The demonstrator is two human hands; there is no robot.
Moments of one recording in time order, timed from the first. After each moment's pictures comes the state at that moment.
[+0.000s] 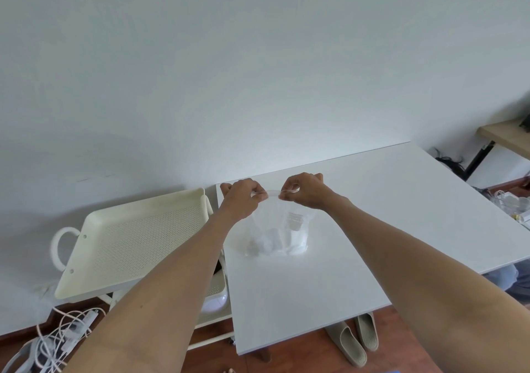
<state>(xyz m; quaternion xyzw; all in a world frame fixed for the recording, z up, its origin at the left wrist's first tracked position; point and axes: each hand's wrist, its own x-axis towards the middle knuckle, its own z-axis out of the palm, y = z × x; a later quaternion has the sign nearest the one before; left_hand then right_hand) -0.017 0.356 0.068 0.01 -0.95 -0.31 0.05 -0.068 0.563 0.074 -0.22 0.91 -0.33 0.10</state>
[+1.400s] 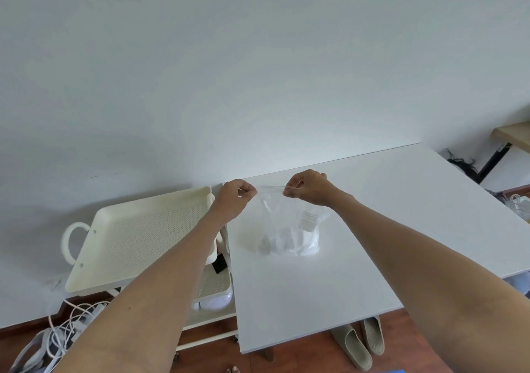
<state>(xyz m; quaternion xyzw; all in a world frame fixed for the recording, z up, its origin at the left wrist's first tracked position) 0.001 0.332 0.078 0.07 -0.89 -0.44 0.05 -0.083 0.557 0.069 -0.21 0.90 -0.36 0.11</state>
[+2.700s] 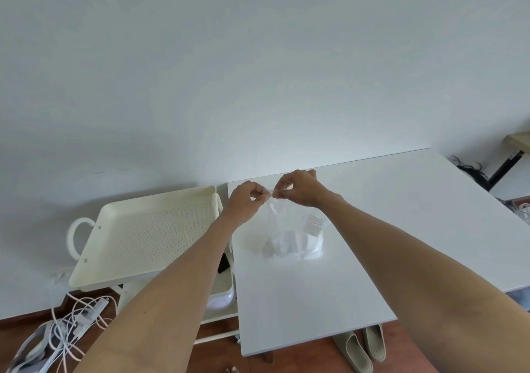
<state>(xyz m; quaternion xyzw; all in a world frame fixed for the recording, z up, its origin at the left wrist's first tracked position) -0.012 0.337 0.055 0.05 -0.88 -0.47 0.07 -0.084 0.518 0.077 -0.28 0.90 -0.33 0.09</state>
